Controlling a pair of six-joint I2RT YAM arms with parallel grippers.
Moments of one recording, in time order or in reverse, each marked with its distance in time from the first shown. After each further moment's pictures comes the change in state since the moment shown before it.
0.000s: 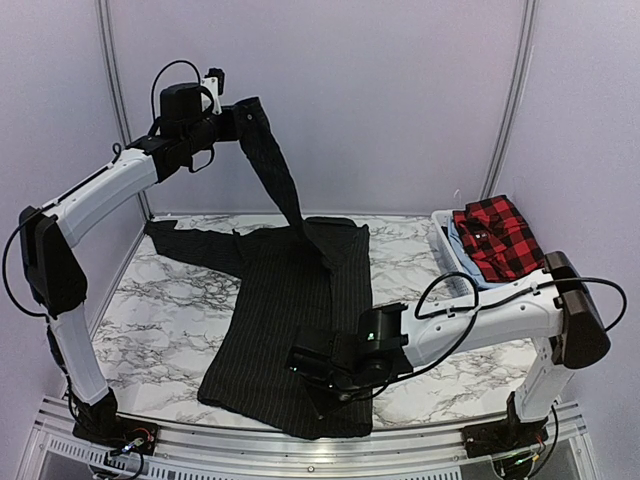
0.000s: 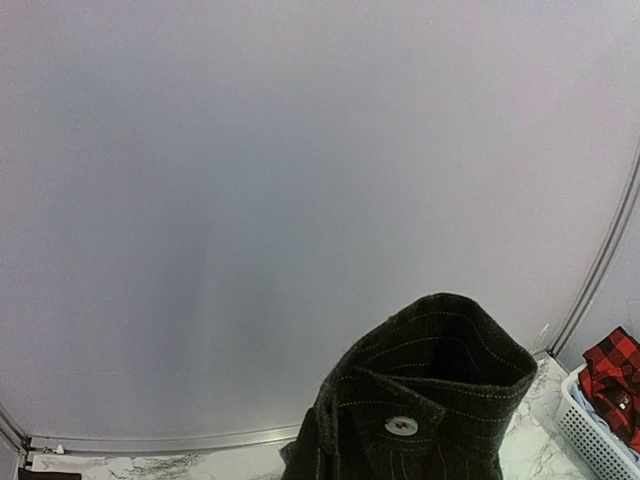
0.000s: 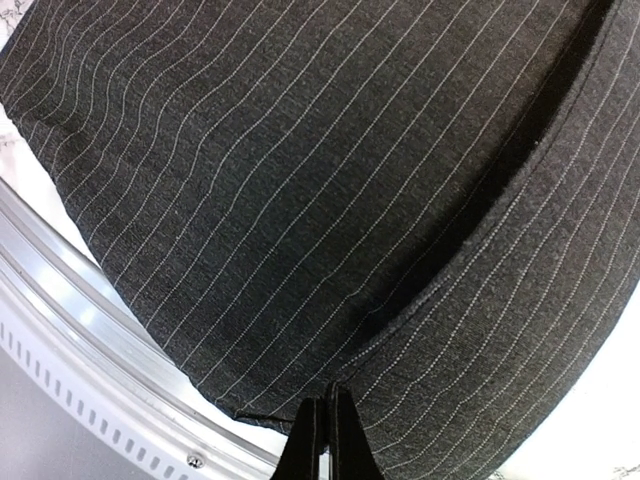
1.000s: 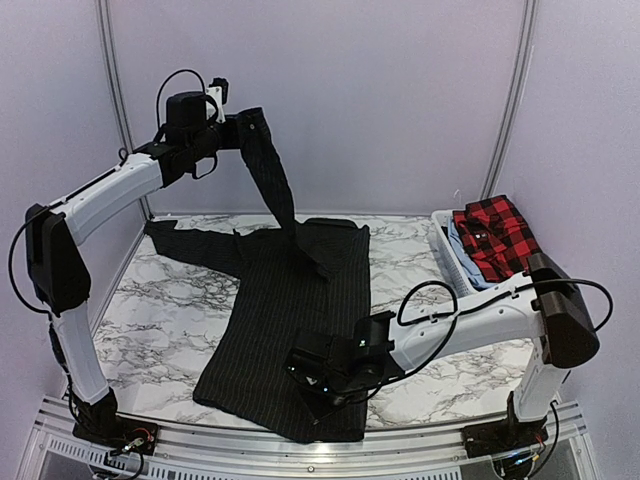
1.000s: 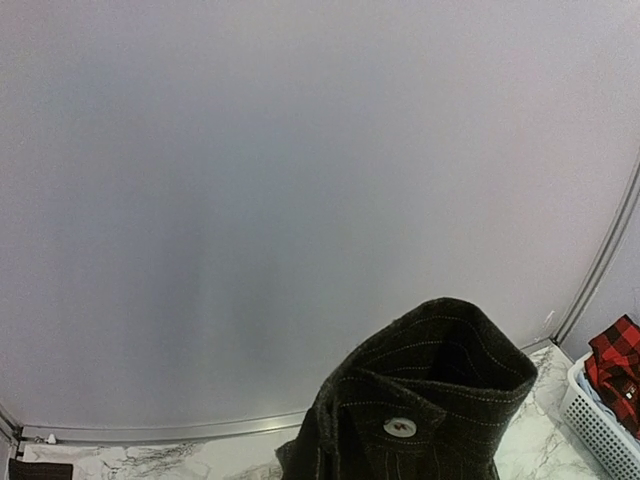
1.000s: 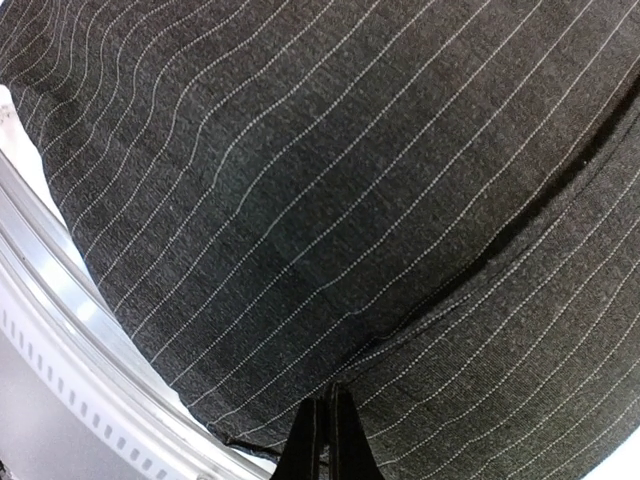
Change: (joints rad) left arm 0.007 0.025 -0.027 0.020 0.013 -0.008; right arm -0.040 0.055 -0.059 0.155 -0.146 -0.069
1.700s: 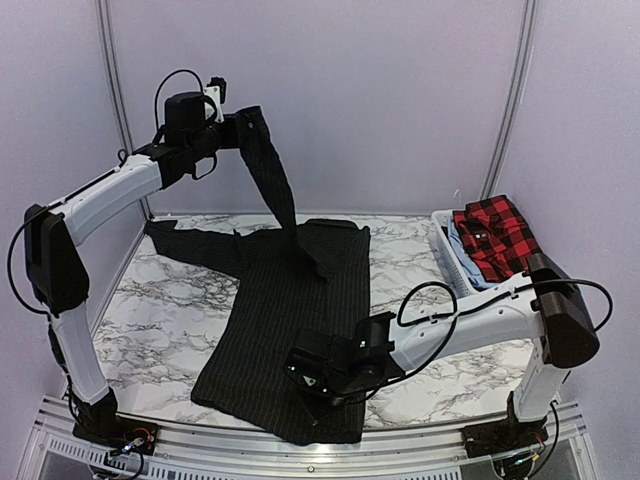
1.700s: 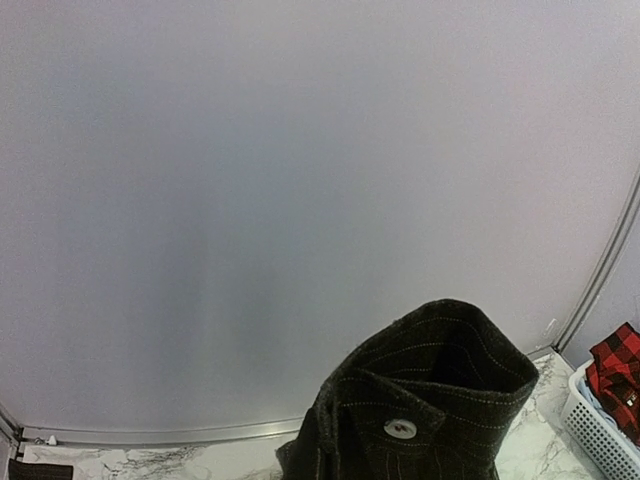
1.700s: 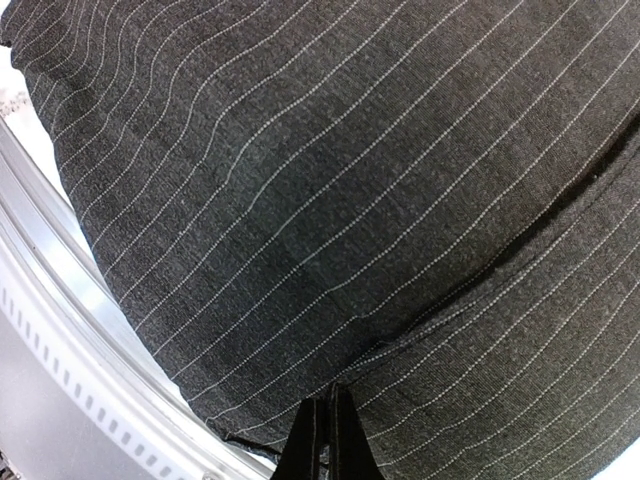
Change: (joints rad) left arm 0.000 -0.009 -0.026 0.035 -0.011 -0.006; right arm 0.000 0.000 -0.010 0.032 -0.027 -0.031
